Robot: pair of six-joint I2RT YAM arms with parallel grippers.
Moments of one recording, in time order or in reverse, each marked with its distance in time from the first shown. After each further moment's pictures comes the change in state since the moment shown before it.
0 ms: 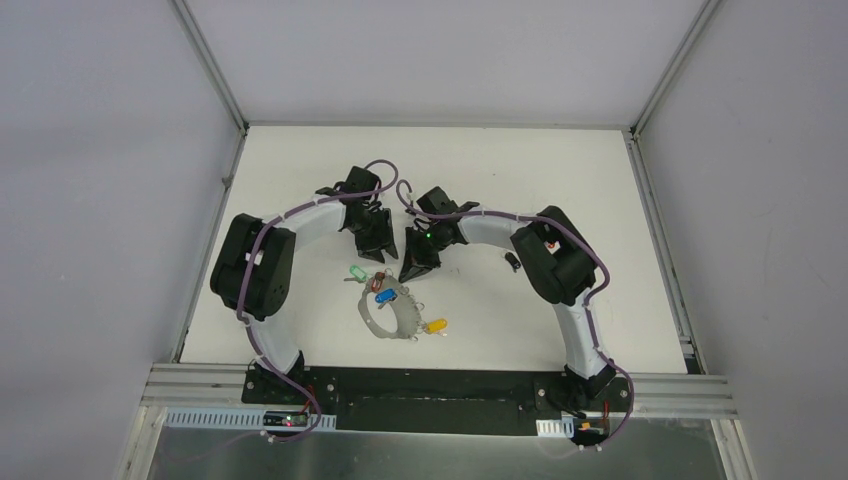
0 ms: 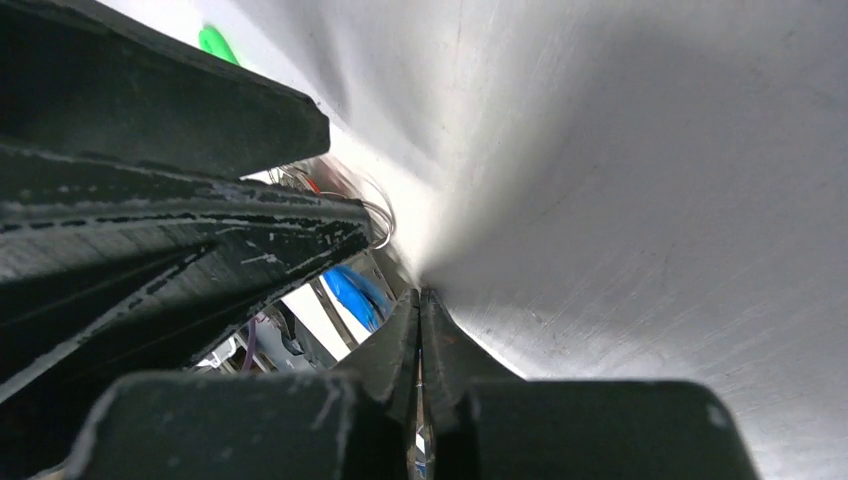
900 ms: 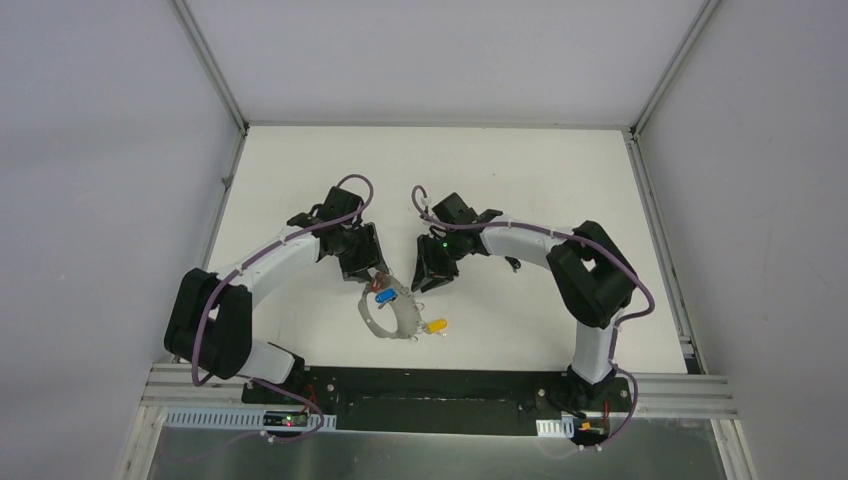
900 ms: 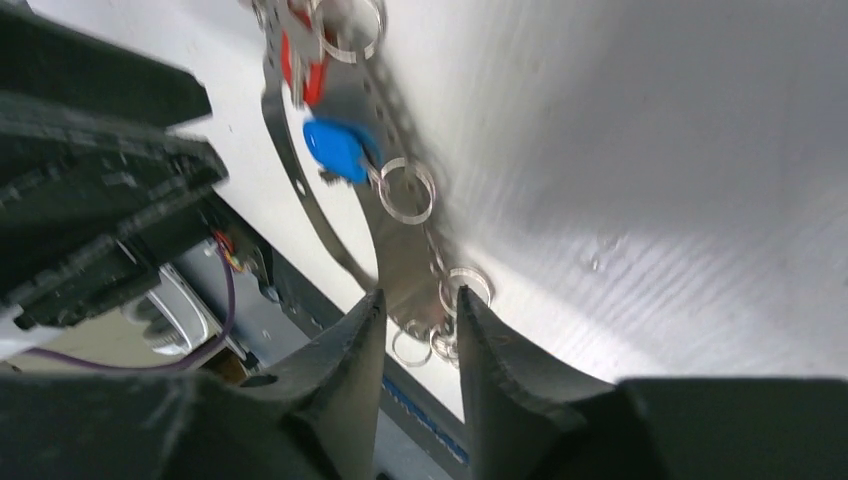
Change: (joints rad) left arm -0.022 -0.374 -0.259 -0.041 -0.036 -0.169; right arm 0.020 -0.286 -0.249 -0.039 0.068 -0.012
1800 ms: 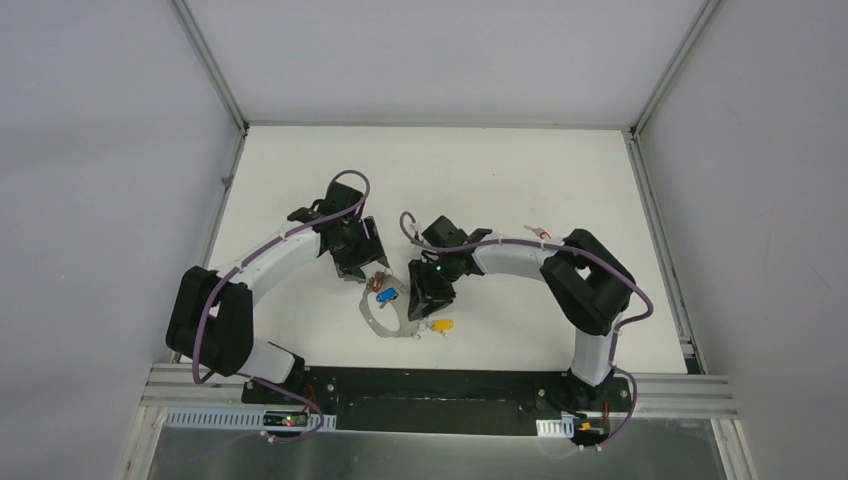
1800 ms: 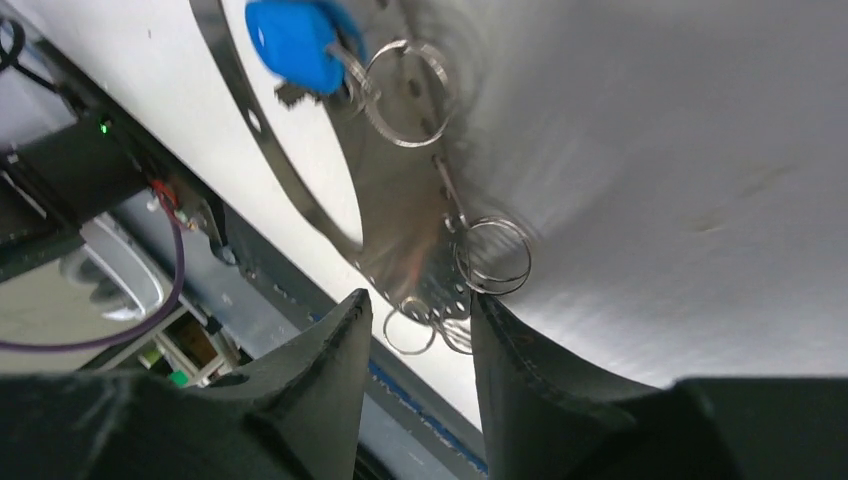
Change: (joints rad) left arm 0.000 0.017 0.053 -0.045 -0.078 -0.061; right arm 0.080 0.013 -0.049 0.003 0.031 -0.010
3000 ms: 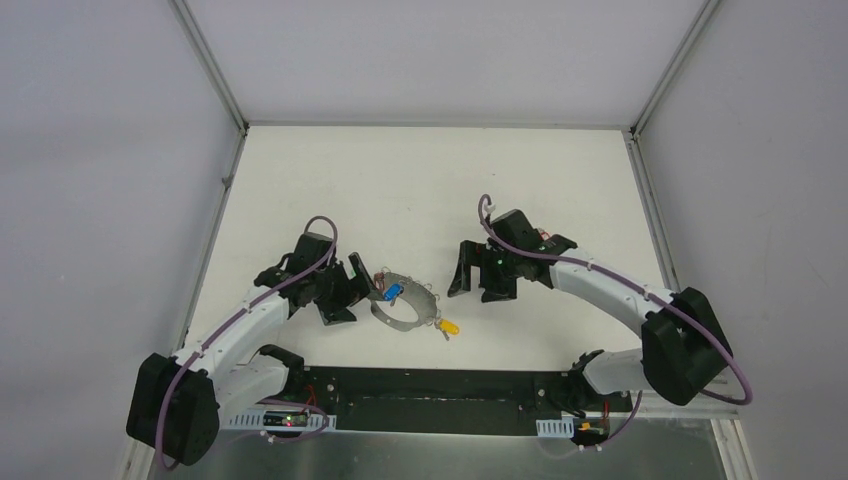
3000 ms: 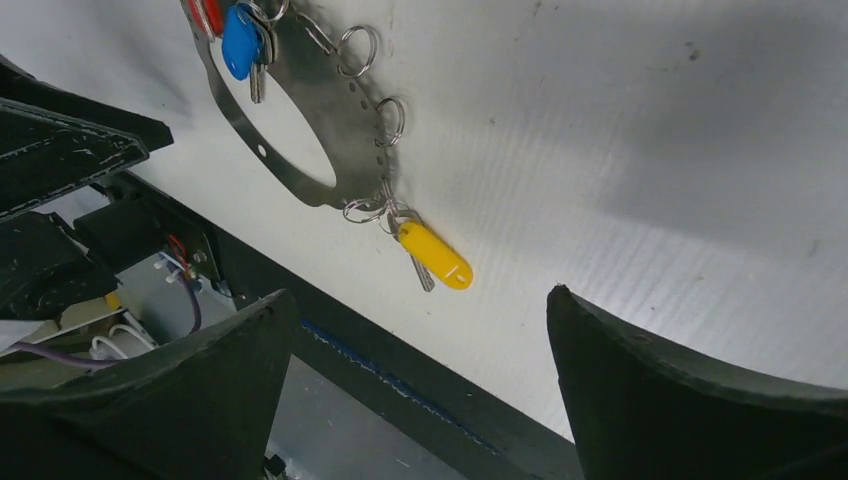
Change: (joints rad) left arm 0.034 -0.450 -0.406 0.056 0.152 -0.127; right arm -0.195 -0.544 -0.289 -0.113 0.192 0.023
